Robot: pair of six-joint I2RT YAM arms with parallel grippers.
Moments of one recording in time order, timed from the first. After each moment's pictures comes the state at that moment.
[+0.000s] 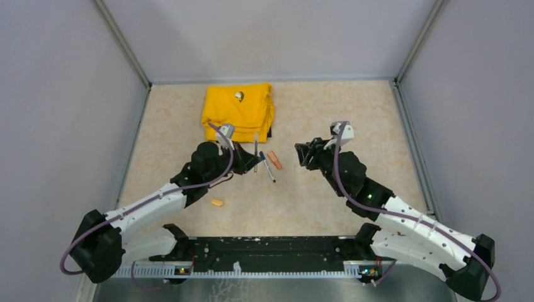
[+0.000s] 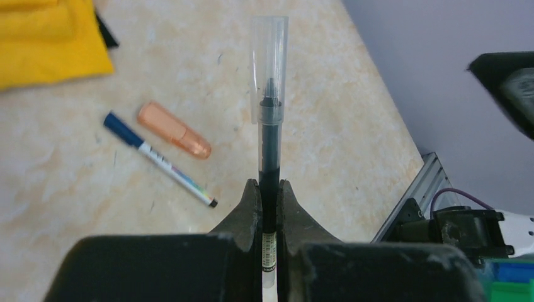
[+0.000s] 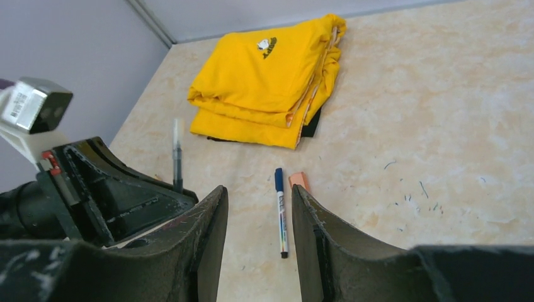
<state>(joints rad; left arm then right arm) -0.70 1.10 0.61 0.29 0.17 -0.58 0.89 0.75 0.67 0.00 0.46 0.45</state>
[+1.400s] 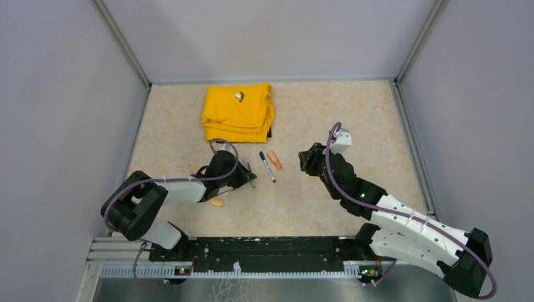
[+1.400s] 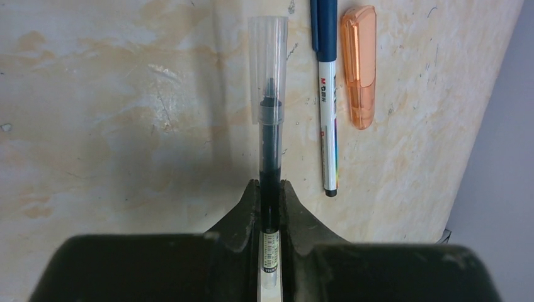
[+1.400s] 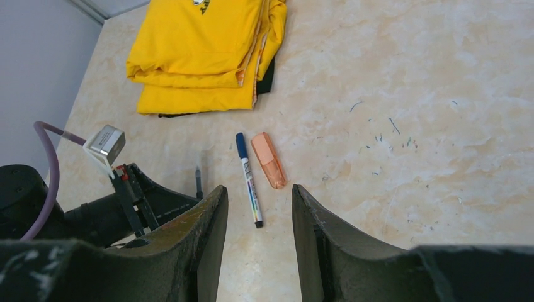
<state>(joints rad) -0.64 1.48 0.46 0.36 0.01 -1.07 0.89 0.82 0.62 -0.12 0.56 0.64</state>
